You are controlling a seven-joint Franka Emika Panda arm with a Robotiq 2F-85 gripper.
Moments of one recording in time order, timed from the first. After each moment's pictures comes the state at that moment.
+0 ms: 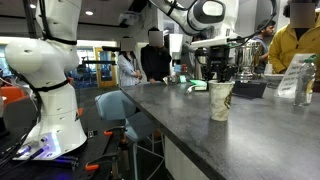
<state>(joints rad) -0.03 0.33 -0.02 -1.78 -0.06 1.99 -0.52</state>
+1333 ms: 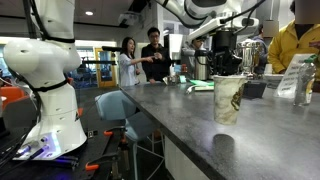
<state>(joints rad) -0.10 0.23 -0.07 -1.86 -0.15 1.99 -0.30</state>
